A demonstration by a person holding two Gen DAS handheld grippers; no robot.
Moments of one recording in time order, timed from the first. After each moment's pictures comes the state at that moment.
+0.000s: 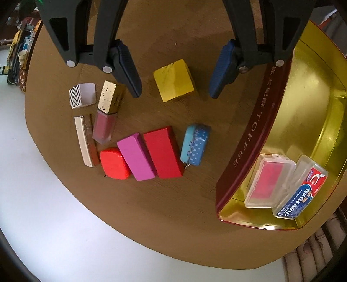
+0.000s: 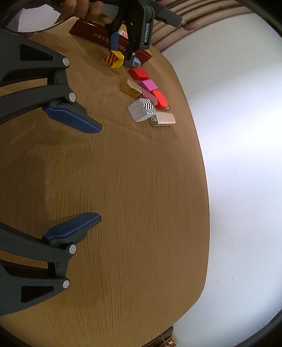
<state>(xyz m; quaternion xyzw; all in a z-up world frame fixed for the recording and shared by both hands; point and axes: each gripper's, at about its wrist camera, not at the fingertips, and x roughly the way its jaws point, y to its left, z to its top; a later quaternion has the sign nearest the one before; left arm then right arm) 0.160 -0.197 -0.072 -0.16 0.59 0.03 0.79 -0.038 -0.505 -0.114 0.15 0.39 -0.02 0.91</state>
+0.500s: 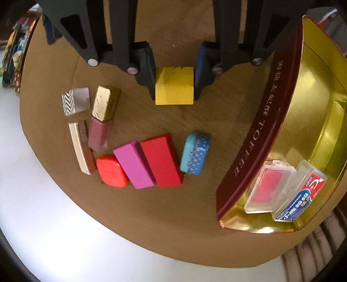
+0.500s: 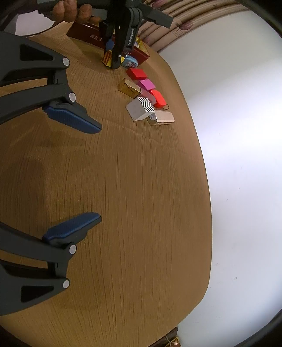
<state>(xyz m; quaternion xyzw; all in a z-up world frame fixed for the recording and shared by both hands) 0.150 -0.206 -0.082 -0.14 0.59 0.03 0.80 -0.040 -0.509 -0.116 0.16 0.39 -0.02 0.91</state>
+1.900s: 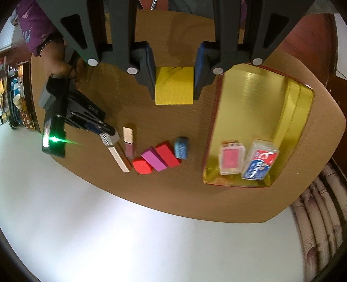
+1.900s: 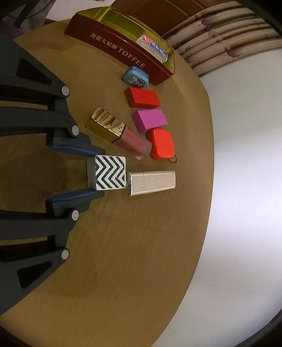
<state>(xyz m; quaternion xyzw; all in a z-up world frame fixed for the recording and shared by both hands) 0.044 -0.159 0.023 -0.06 0.51 -0.05 0.86 0.079 -0.411 -0.109 0.04 0.44 0.10 0.89</state>
